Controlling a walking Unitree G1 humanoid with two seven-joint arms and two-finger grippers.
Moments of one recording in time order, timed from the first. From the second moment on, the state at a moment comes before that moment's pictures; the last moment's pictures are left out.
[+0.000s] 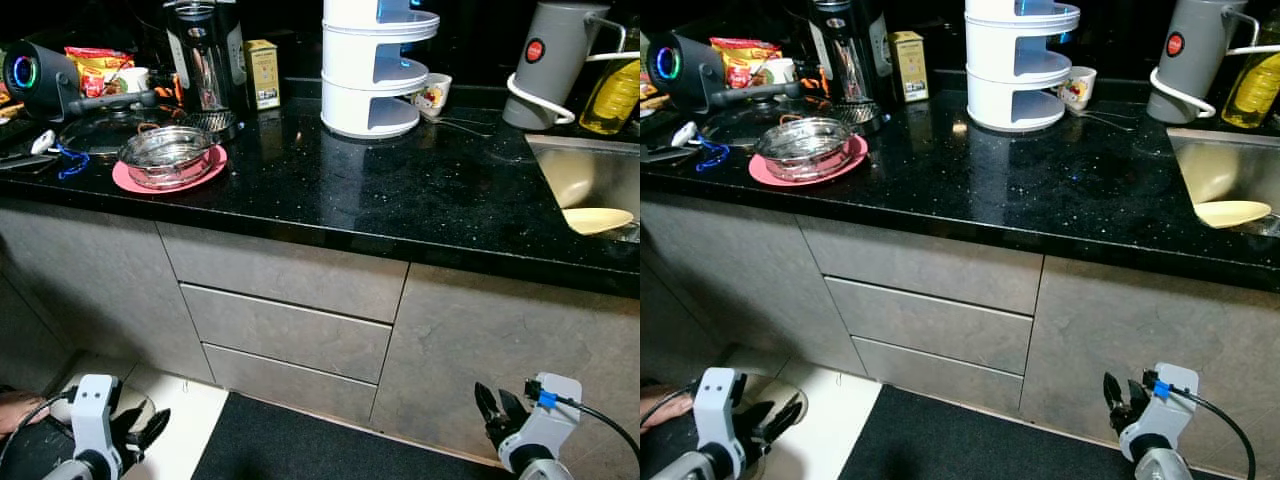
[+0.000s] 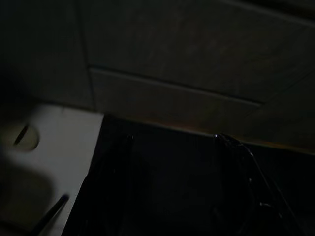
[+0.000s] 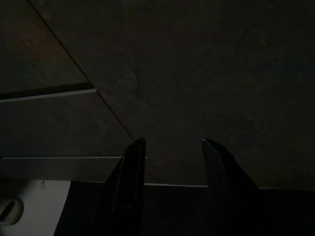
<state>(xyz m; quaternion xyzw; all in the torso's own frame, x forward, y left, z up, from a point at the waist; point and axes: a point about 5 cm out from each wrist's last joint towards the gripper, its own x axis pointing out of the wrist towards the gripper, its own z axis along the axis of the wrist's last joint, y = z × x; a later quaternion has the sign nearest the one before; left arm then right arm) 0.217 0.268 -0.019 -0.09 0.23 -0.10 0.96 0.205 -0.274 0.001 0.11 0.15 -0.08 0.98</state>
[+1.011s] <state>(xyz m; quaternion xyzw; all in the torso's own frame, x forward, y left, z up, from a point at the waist) 0.236 0.246 -0.005 -0.05 0.18 -0.08 0.98 0.211 -0.269 0.011 0.09 0.12 -0.05 0.99</state>
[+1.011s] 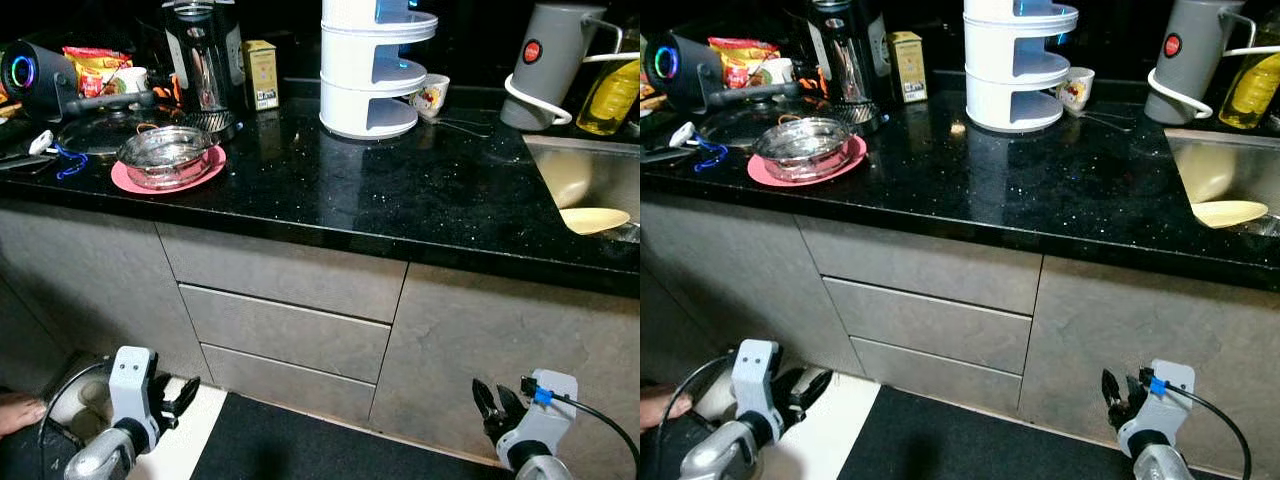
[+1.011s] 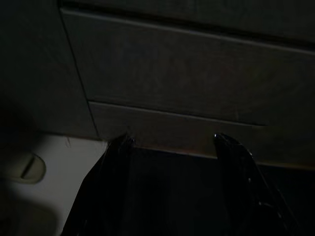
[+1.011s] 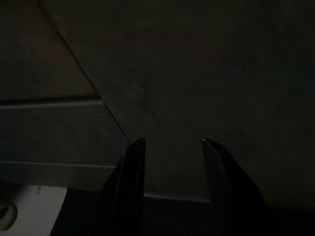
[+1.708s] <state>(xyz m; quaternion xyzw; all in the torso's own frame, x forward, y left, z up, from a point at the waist) 0.224 0.217 0.045 -0.03 0.07 -0.08 0.99 0.225 -0.214 0.056 0.06 0.02 0.08 0.99</state>
